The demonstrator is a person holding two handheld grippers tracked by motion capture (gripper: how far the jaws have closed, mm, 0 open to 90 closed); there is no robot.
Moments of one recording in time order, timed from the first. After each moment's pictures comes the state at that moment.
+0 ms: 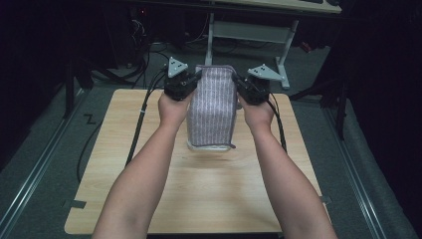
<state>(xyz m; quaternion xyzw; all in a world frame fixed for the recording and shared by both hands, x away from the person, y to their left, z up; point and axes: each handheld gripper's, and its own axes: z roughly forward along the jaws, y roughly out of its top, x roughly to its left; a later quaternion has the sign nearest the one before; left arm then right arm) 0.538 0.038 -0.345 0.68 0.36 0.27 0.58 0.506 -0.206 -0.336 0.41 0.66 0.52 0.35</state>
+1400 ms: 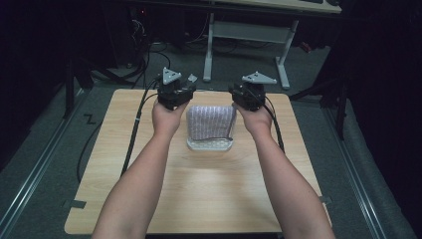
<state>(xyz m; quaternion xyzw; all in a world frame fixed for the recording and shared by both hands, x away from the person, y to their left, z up) 0.524 0.059 -0.365 0.69 0.40 0.26 0.55 0.512 -0.204 -0.360 0.42 0.70 0.47 0.32</state>
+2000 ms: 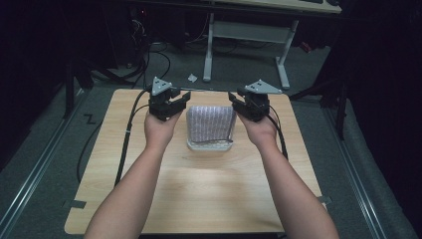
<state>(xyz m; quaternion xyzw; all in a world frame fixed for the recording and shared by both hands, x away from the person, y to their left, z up) 0.486 0.078 -0.367 0.69 0.40 0.25 0.55 0.470 -0.206 -0.354 0.40 0.71 0.48 0.34</state>
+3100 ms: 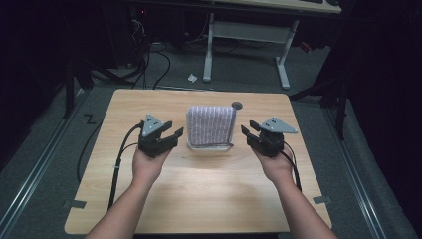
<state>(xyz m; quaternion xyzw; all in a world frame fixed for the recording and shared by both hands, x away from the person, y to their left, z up) 0.408 0.104 -0.427 0.73 0.38 0.24 0.52 0.394 -0.242 -0.413 0.41 0.72 0.46 0.33</state>
